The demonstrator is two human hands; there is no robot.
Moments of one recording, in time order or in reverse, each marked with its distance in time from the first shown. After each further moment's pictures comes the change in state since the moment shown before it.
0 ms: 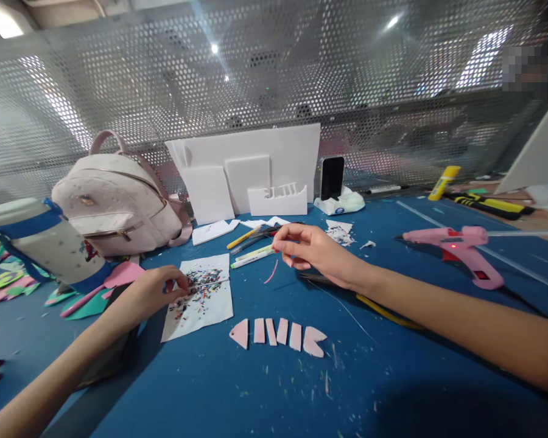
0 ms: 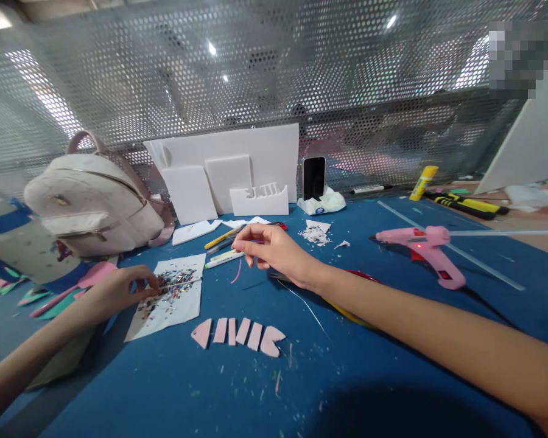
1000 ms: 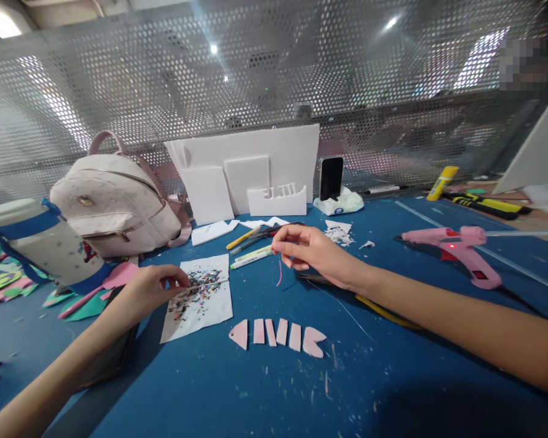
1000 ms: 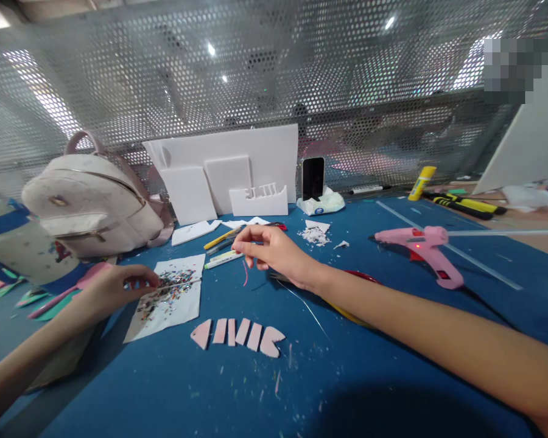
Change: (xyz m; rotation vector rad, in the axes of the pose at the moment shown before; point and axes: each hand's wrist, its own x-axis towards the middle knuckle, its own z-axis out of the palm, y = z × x) left_hand 0.000 0.011 -0.007 -0.053 0.066 -0.032; right_hand -0.001 -0.001 0.001 -0.007 0.005 0.013
